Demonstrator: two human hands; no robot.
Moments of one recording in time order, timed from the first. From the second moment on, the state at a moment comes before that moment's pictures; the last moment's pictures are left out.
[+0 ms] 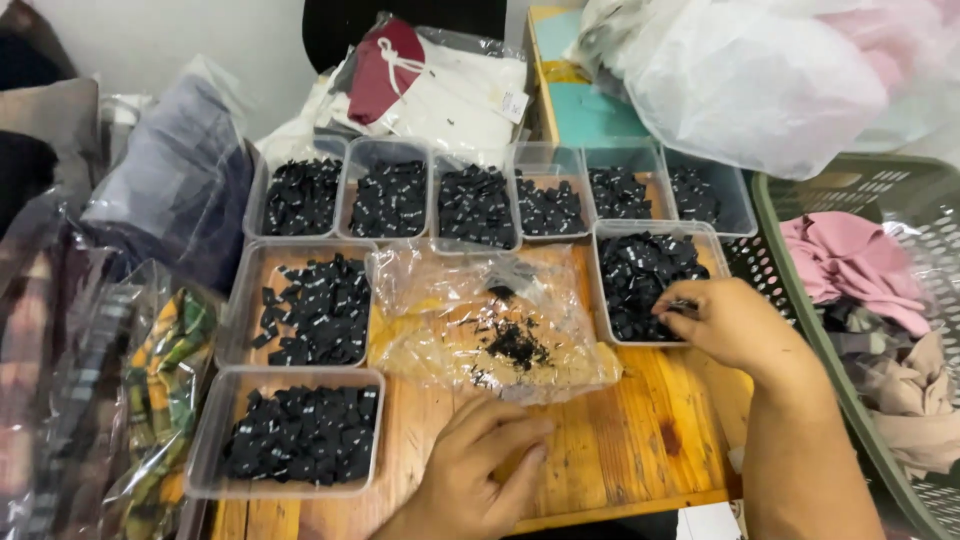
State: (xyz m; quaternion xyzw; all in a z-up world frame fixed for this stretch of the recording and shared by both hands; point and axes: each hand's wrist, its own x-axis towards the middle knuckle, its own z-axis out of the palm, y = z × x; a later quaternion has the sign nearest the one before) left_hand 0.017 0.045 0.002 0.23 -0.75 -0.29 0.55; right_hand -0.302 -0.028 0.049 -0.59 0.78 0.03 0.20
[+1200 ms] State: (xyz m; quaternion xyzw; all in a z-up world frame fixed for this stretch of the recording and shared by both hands) left_hand -0.011 0.017 -0.012 0.38 -0.42 -0.55 0.62; right_hand -0.197 0.030 -0.029 -0.45 0.53 -0.48 0.53
